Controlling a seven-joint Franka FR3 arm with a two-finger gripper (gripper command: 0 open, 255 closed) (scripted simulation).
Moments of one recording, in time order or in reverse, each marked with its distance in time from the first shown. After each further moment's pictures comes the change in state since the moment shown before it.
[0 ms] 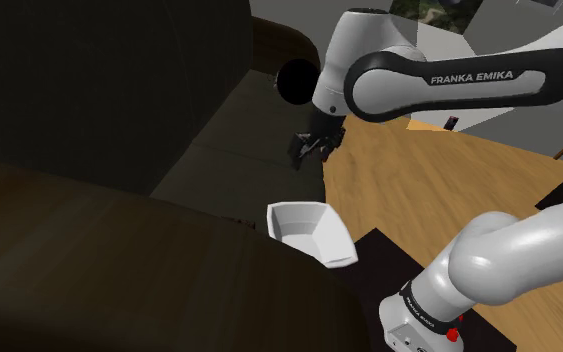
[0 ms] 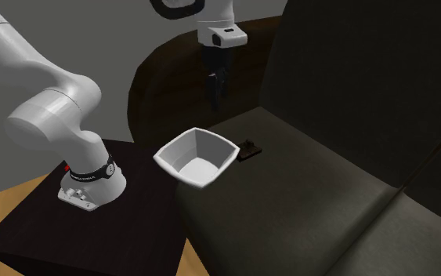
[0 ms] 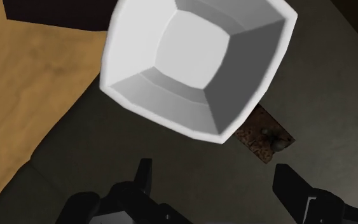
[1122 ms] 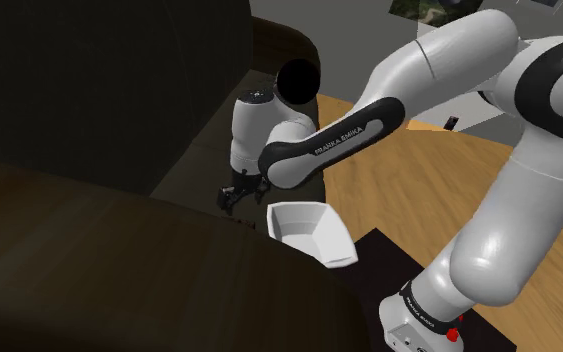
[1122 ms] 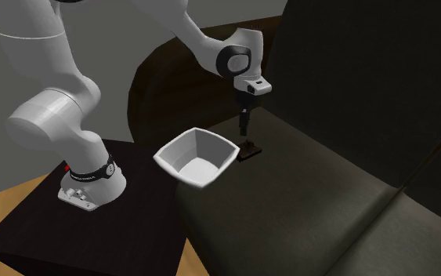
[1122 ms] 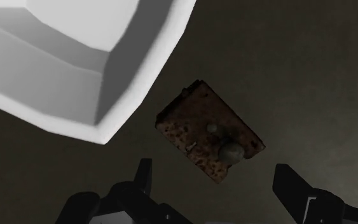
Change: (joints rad) arm 0.034 0.653 0.165 0.205 -0.317 0.341 0.395
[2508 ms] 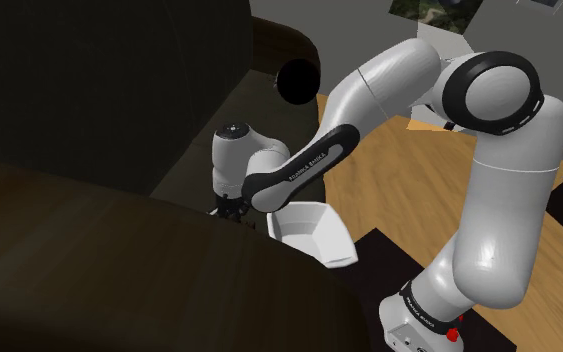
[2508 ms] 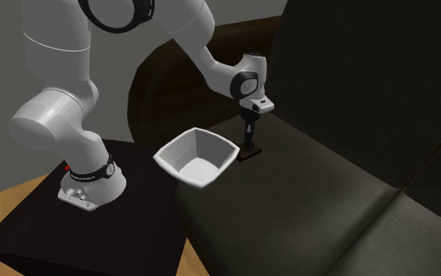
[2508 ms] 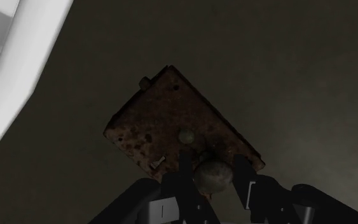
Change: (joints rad) arm 0.080 0.252 -0.065 0.113 -0.172 0.091 0.137
